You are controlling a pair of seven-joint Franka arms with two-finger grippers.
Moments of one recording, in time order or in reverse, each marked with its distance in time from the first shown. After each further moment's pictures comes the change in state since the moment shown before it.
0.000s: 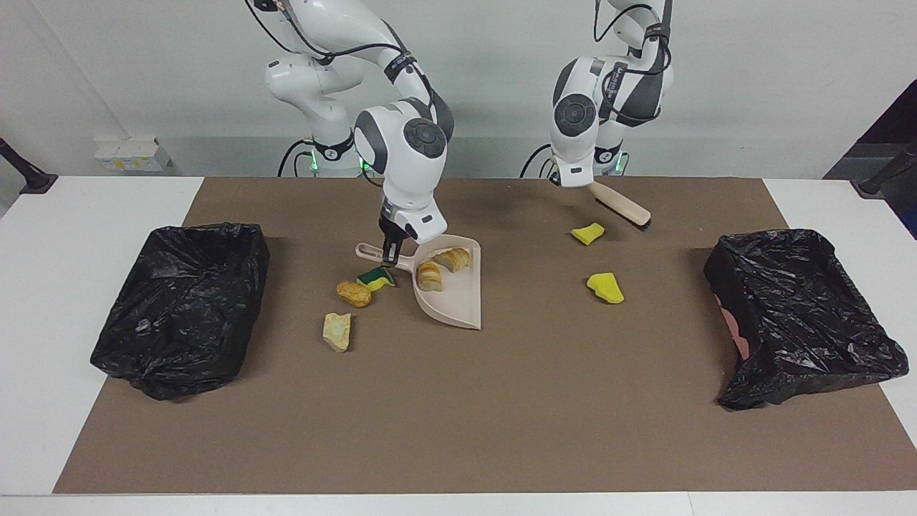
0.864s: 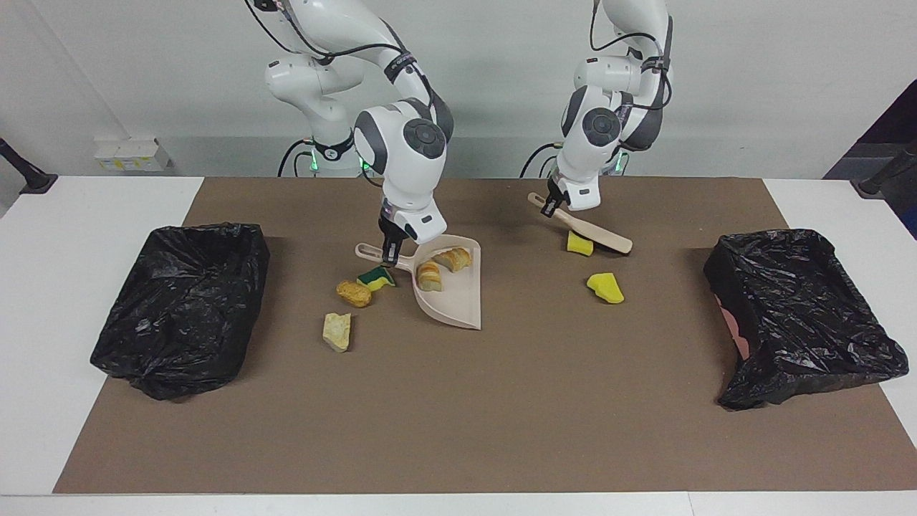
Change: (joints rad) left arm 0.030 0.094 0.059 -0.062 -0.157 0.474 0.104; right arm -0.001 0.000 0.000 -0.002 0.000 0.001 0.000
